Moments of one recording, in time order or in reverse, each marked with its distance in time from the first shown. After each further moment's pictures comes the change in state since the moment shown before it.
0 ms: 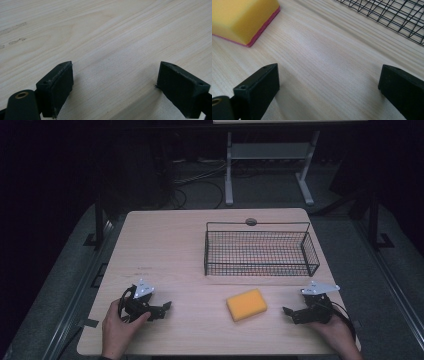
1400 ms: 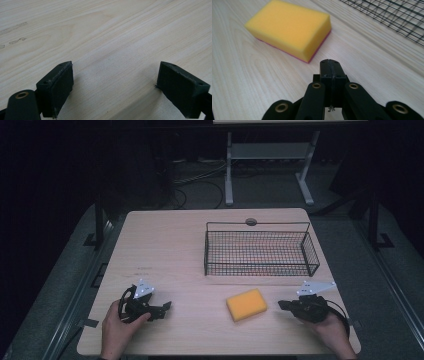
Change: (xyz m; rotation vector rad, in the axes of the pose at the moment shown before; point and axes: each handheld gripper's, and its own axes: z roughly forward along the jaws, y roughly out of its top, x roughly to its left) left arm 0.000 0.000 0.000 -0.001 0.002 -0.001; right arm 0.025 0.025 -0.015 -0.006 0.207 -0.048
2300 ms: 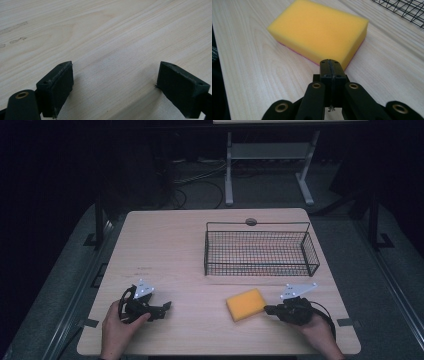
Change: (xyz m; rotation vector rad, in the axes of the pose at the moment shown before) left arm -0.001 0.000 0.000 0.001 0.005 -0.004; right arm 0.025 0.014 0.025 0.038 0.089 -0.041
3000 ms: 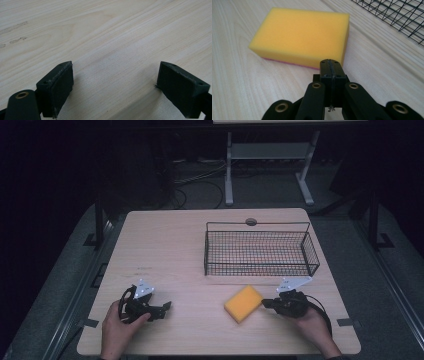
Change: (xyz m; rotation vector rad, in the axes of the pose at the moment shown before) left arm 0.000 0.000 0.000 0.000 0.001 -0.001; right arm -0.010 0.013 0.010 0.004 -0.035 -0.005
